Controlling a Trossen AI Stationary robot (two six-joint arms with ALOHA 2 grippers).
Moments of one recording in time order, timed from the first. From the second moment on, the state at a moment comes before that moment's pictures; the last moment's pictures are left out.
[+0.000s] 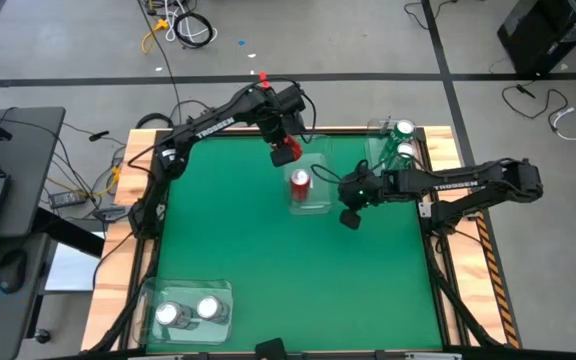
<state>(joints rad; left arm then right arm) 0.47 2.16 2.33 -1.40 0.03 0.18 -0.14 1.26 0.72 -0.41 0.14 0.22</state>
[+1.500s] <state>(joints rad) 0.48 2.32 2.32 -1.36 0.09 0.18 -0.22 1.25 0.72 -0.21 0.06 0.17</state>
